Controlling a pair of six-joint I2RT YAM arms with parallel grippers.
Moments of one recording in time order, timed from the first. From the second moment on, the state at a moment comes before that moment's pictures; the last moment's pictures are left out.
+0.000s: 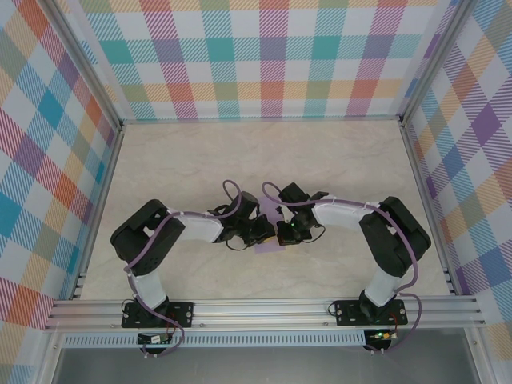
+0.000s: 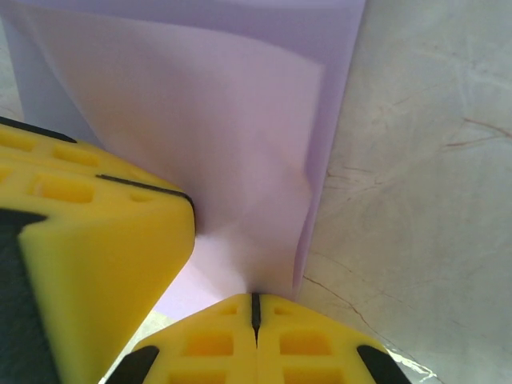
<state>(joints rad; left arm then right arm) -0.77 1.80 0.81 0.13 0.43 -1.12 0.69 1.71 0.93 -0.58 -0.33 0.47</state>
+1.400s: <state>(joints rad) -0.57 1.59 0.80 0.03 0.36 -0.93 0.68 1.72 0.93 -0.55 -0.38 0.51</state>
